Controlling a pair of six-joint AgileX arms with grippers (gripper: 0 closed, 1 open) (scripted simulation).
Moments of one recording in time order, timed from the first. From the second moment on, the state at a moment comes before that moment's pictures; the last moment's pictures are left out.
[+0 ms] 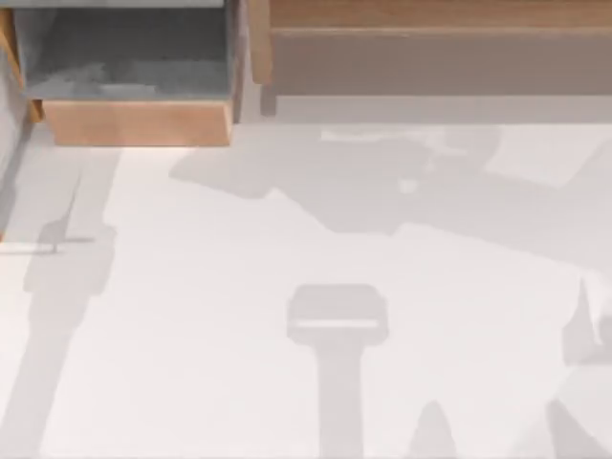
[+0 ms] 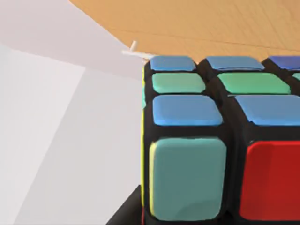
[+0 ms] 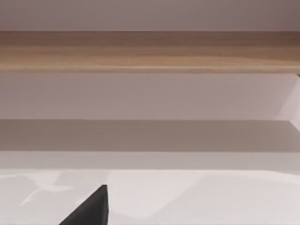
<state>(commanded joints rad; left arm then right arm) -0.10 2.36 2.94 -1.54 -0.80 -0.03 0.00 0.00 0.00 0.00 0.00 0.00</state>
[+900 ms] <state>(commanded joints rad) 0.31 2.74 2.91 -1.70 -0.03 0.34 0.00 0.00 0.00 0.00 0.00 0.00</state>
